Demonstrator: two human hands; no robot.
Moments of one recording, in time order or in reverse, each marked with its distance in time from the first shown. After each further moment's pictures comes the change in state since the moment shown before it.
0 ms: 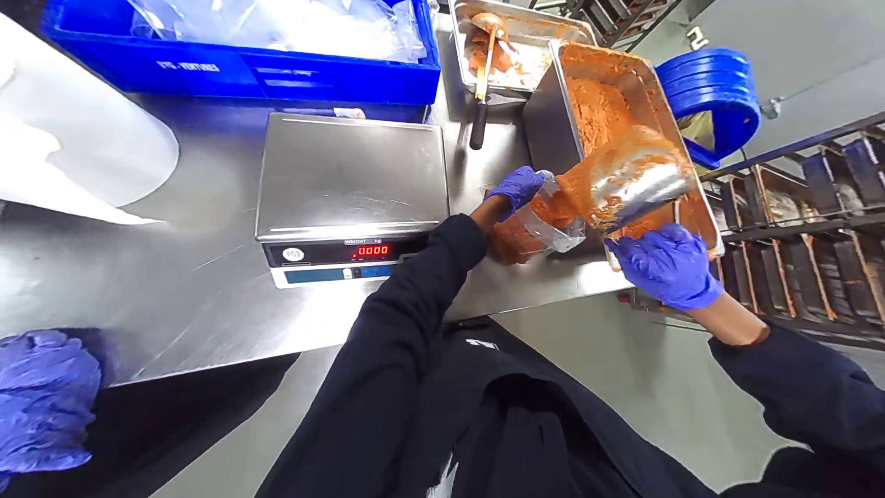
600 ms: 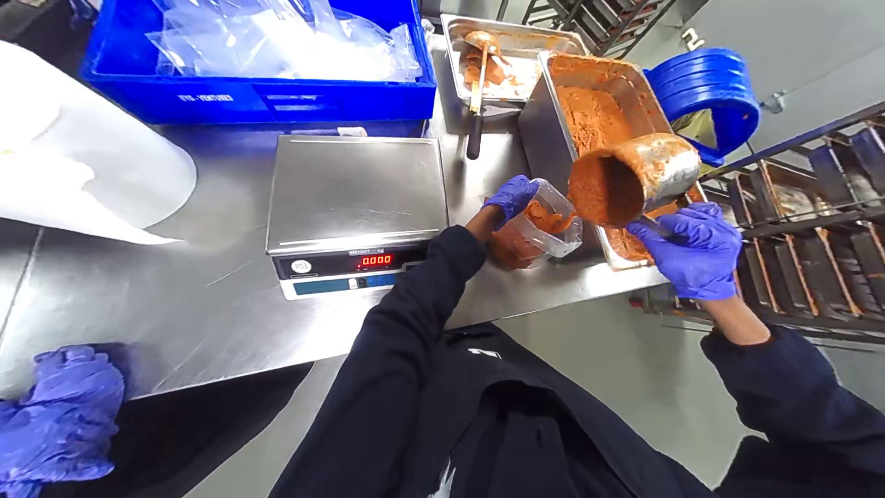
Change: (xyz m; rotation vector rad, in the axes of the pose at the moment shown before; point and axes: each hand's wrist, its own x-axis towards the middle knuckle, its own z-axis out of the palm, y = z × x) left_hand -0.002 -0.012 0.005 -0.025 0.017 0.063; right_hand 0.004 0.004 -0.013 0.442 0.181 0.709
